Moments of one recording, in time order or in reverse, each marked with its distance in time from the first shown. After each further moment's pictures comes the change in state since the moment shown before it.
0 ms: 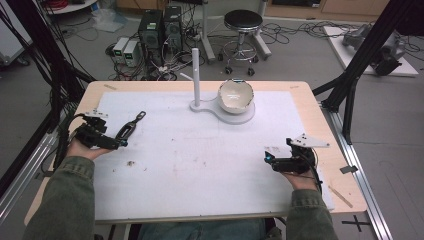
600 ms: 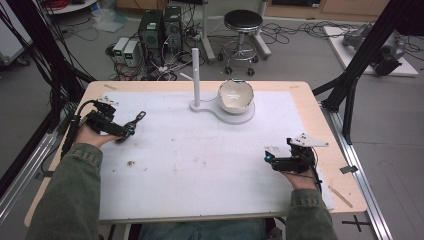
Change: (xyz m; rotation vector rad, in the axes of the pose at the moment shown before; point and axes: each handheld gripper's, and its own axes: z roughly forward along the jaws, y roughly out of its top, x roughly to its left) left arm 0.006 0.039 0.024 0.043 0.016 0.050; right arm -0.001 0.000 0.002 0.012 -0.016 -0.003
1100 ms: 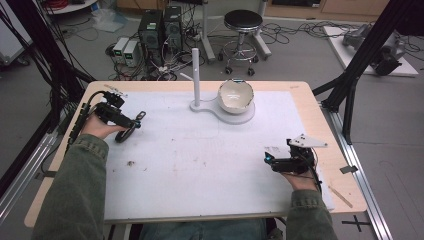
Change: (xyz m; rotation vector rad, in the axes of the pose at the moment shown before) left arm 0.007 0.028 0.021 0.094 -0.035 0.004; right arm 0.002 -0.001 0.000 0.018 -0.009 -0.016
